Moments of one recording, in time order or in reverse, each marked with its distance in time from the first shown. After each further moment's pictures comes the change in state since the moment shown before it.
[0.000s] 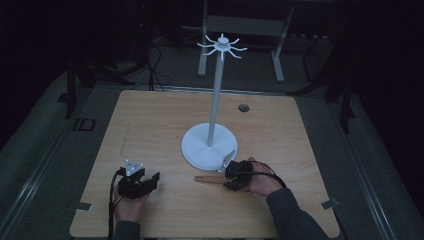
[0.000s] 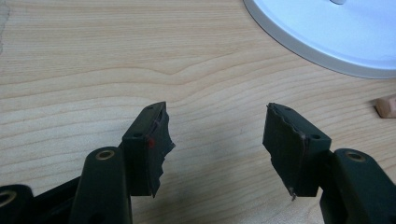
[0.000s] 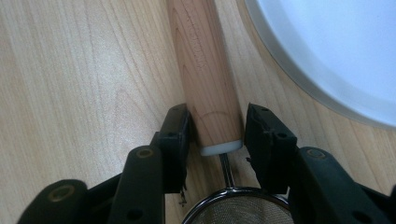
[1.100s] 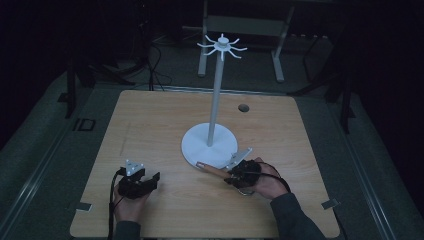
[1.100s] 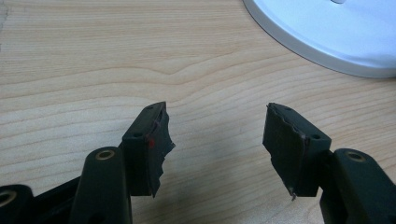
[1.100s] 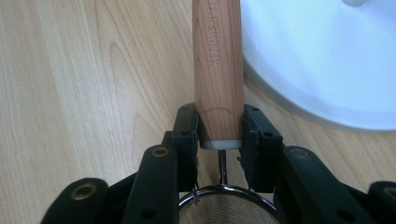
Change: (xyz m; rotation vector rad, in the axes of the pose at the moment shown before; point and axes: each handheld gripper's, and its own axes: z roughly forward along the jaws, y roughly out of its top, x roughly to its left) left arm -0.001 0.000 0.001 0.001 -0.001 0.001; right arm 0.002 -0.016 -0.022 -0.209 -0.011 0.072
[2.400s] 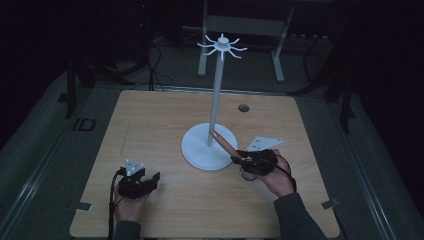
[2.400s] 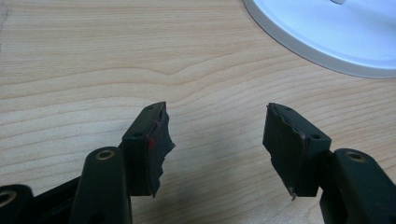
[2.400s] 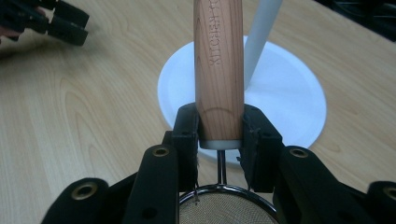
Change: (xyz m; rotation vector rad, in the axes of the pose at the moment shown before) left arm 0.000 0.000 0.000 -0.003 0.001 -0.003; right arm -0.016 -0.004 -0.055 -0.358 -0.147 0.187
